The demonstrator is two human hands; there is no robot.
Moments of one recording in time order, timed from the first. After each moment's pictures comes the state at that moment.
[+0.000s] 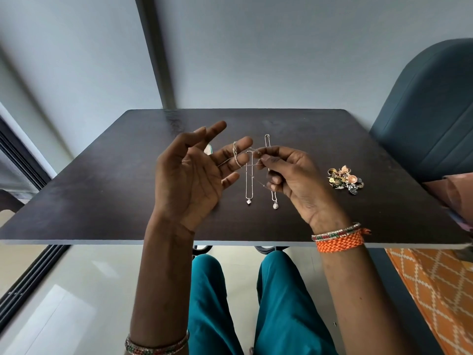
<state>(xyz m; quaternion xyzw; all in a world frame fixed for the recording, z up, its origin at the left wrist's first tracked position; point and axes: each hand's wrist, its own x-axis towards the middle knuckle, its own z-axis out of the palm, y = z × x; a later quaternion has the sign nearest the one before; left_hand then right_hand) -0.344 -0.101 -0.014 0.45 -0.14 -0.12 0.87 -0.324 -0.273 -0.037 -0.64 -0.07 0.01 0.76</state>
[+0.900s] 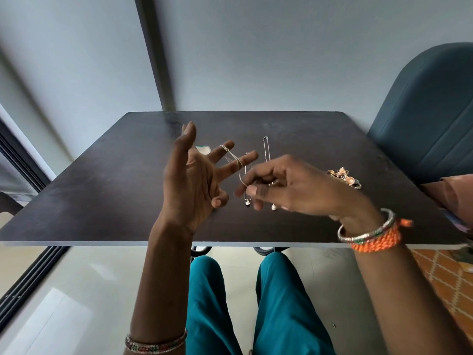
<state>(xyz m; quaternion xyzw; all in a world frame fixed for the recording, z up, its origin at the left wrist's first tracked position) -0.356 -0.105 -0.013 0.43 -0.18 -0.11 0.88 -0.352 -0.287 0.003 -0.83 -0.30 0.10 0.45</state>
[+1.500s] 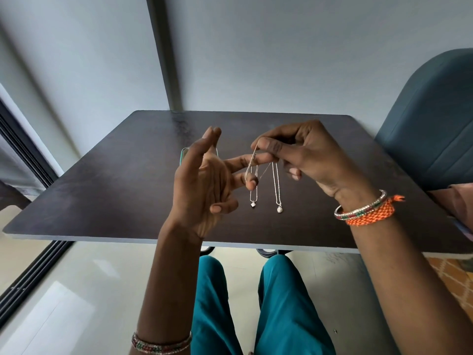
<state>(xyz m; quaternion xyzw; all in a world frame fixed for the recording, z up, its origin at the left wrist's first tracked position) -0.356 -0.104 -0.016 0.42 -0.18 -0.17 0.87 -0.323 -0.283 0.012 -0.77 -0.24 -0.04 0.59</state>
